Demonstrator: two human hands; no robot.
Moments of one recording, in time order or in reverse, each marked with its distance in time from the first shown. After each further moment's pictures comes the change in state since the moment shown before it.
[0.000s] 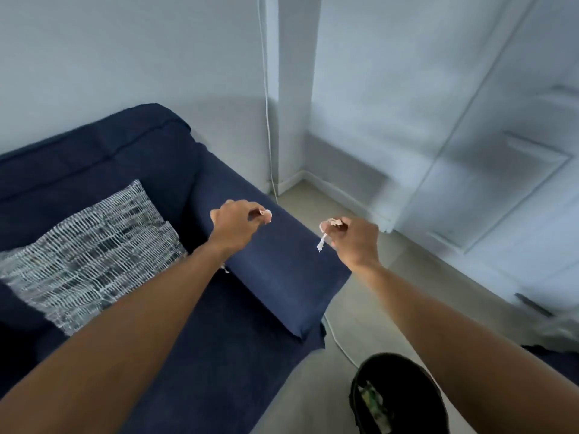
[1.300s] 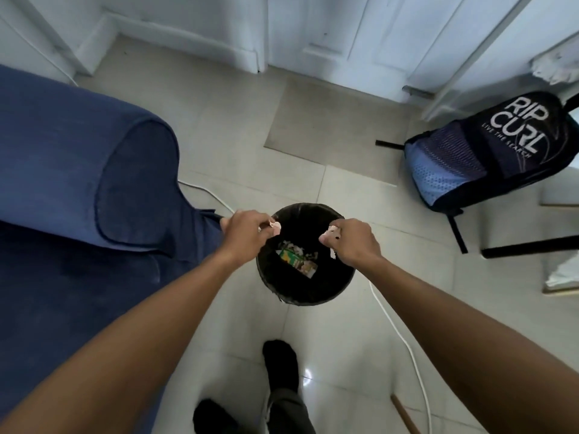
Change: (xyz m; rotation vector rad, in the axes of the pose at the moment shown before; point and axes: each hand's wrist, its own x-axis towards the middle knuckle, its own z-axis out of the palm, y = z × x) left_hand -0.179 0.064 0.430 -0.011 -0.753 0.239; right_hand -0.181 0.420 -0.057 -0.266 -0.132 0.736
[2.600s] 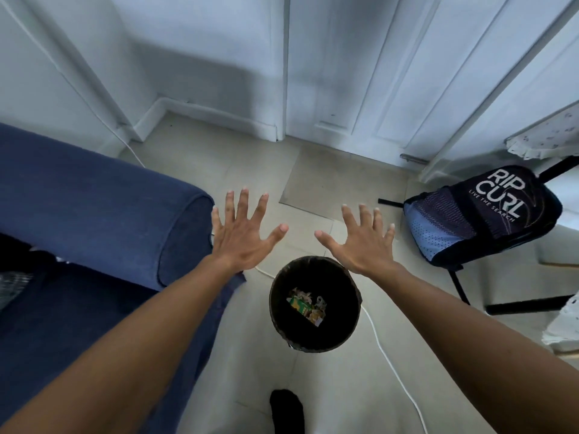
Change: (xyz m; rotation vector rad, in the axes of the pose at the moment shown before) left_hand 0.005 0.049 -0.113 0.442 0.172 0.002; right_hand -0.004 -0.062 -0.092 -0.313 0.212 -0.226
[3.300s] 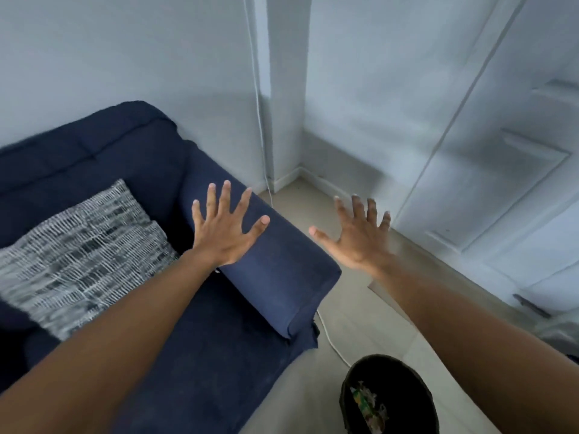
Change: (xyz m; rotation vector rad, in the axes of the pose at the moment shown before) left_hand -0.112 -0.231 -0.240 0.069 0.332 -0.470; right_hand 0.006 -0.339 -0.127 -0.176 0.140 -0.604
